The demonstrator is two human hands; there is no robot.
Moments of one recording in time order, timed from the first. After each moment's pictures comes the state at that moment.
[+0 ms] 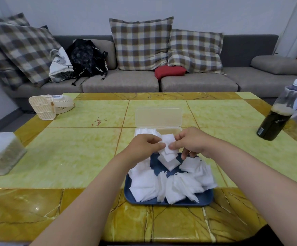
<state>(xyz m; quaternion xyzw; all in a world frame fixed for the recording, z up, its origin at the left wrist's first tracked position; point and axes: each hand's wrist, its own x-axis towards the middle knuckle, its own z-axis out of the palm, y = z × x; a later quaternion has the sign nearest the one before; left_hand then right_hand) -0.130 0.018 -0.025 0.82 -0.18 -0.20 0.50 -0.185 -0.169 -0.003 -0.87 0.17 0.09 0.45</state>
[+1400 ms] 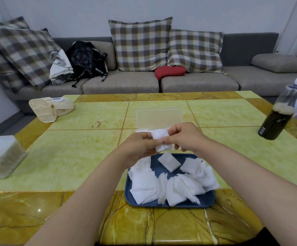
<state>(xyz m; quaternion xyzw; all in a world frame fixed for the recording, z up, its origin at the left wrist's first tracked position) -0.131 0.028 -0.009 0.68 -0.13 -0.30 0.65 -0.183 -0.146 0.005 -0.84 0.14 -0.02 0.53</state>
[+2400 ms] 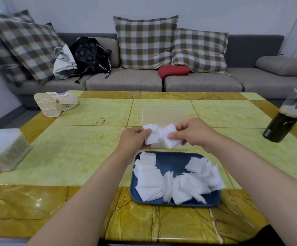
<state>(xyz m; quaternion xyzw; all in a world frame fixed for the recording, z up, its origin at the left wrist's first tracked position) -0.114 0.042 -0.024 0.71 -0.03 -0.15 0.69 -0.179 -0.145 0.018 -0.86 0.15 -0.02 0.49</state>
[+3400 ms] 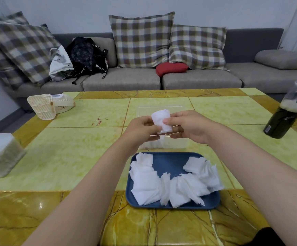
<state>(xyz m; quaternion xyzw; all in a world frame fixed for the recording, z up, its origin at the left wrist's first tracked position) -0.106 0.013 -0.002 0.71 -0.16 -0.19 0.66 -0.157 -0.157 0.024 -0.74 0.14 0.04 0.65</state>
